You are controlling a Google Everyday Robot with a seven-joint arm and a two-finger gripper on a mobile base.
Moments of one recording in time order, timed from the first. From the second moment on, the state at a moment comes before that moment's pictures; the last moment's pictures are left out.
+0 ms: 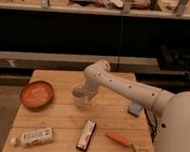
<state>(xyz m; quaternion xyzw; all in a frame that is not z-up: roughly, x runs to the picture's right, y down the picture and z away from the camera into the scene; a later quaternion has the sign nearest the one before) -0.039 0.111 0.835 -0.25 -0.23 -0.32 0.89</state>
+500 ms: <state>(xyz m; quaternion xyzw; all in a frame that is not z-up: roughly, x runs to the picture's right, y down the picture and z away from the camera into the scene) -0.040 0.114 0.838 -0.25 -0.23 -0.33 0.88</state>
